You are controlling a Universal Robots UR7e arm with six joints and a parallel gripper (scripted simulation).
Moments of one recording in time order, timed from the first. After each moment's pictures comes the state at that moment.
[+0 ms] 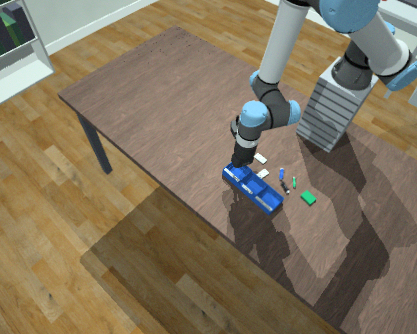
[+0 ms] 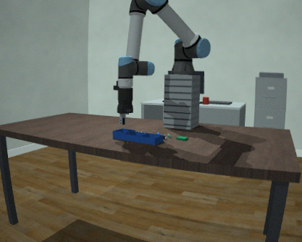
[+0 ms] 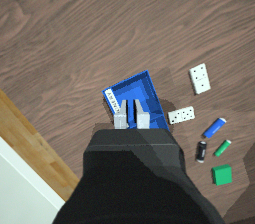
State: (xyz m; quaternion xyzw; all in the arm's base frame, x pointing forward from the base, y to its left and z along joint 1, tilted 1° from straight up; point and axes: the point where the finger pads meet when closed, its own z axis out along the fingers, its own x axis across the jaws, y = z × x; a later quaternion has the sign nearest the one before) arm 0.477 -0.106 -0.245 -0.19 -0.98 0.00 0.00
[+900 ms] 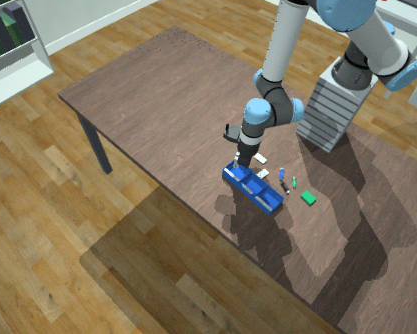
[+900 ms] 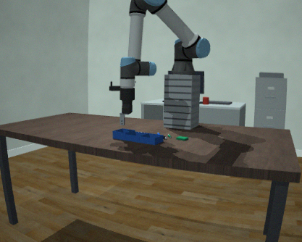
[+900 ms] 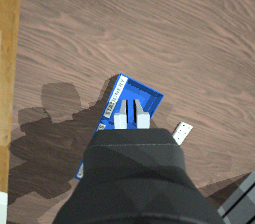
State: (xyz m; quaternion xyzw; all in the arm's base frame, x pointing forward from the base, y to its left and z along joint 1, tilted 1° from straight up) arm 0.479 -0.107 -0.246 0.24 -0.97 0.00 0.01
